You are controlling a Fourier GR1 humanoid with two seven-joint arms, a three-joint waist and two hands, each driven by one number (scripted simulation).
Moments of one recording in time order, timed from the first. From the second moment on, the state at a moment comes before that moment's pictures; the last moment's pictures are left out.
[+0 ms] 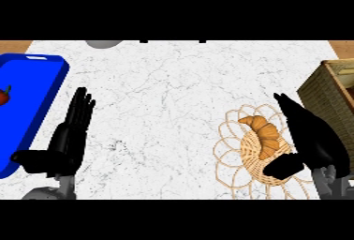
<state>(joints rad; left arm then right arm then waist) -0.05 0.27 -0.21 -1.64 0.23 0.33 -0.03 -0.27 -0.61 0.44 -1.89 0.45 0.15 1.00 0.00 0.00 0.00</state>
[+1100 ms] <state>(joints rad) -0.02 0.17 -0.12 -1.65 0.14 0.24 -0.02 -0.21 -0.36 0.30 -1.69 0.69 0.26 0.84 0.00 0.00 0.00</state>
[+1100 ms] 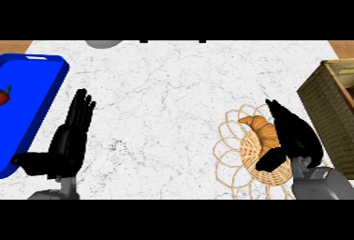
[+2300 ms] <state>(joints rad) 0.00 0.10 -0.06 -1.69 0.07 0.16 0.02 -0.21 -0.24 0.16 -1.49 0.84 0.30 0.62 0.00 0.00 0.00</state>
